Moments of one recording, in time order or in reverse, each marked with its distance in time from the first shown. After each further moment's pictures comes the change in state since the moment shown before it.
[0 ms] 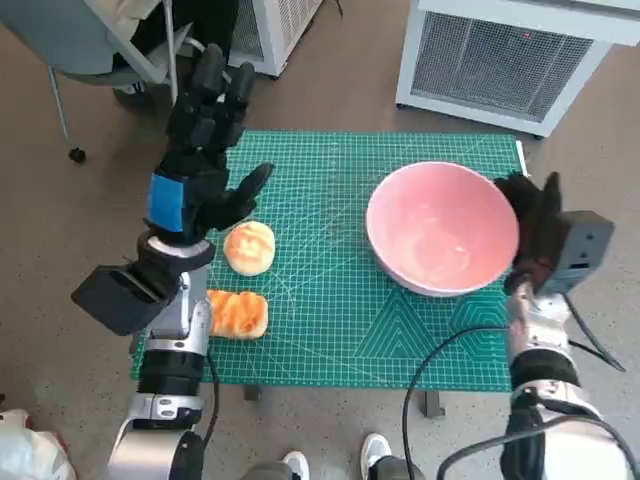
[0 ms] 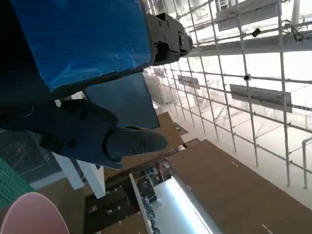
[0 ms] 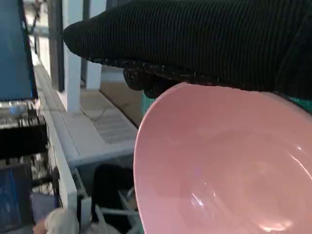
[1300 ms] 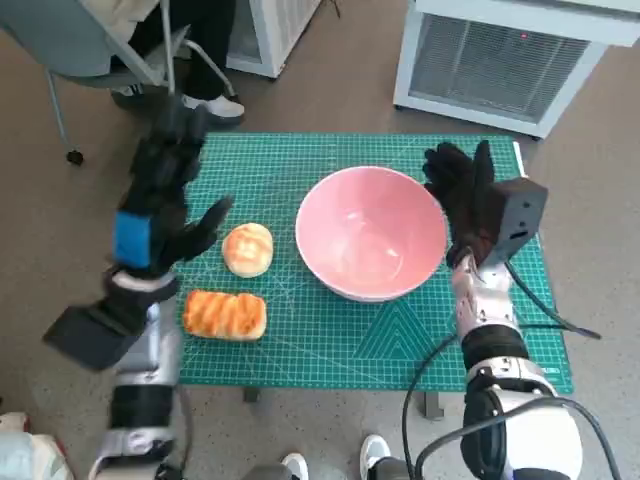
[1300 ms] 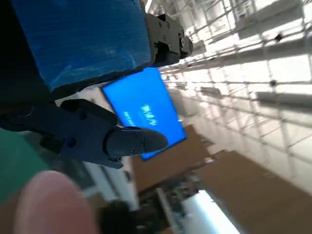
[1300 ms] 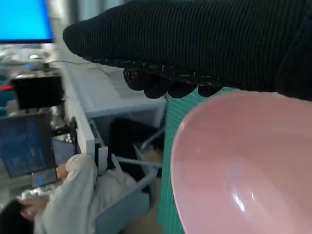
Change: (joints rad) left arm 0.245 0.149 0.044 -0.135 0.091 -0.014 0.027; right arm -0.116 0.101 0.050 -0.014 -0.079 -0.049 -0.019
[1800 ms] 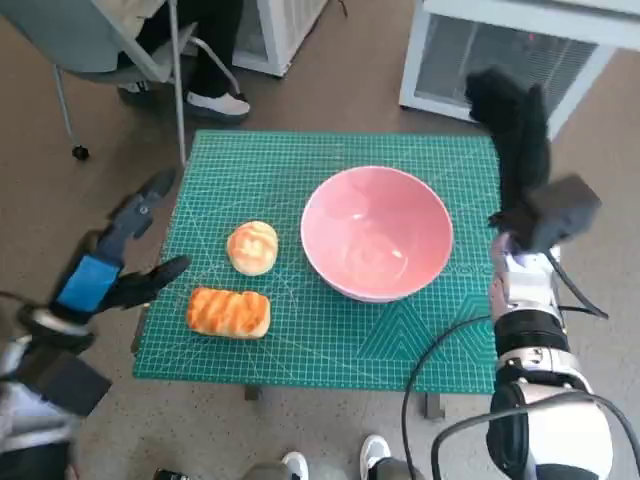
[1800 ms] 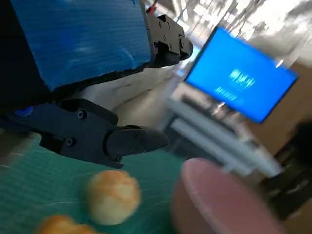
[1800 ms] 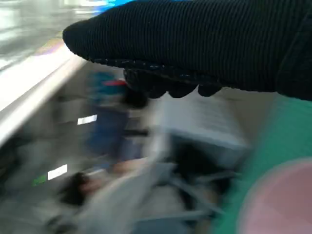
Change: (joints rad) left arm 0.276 0.344 0.051 -0.355 0.314 0.225 -0.022; right arm -0.018 -0.065 0.037 -0.182 0.048 -0.498 0.198
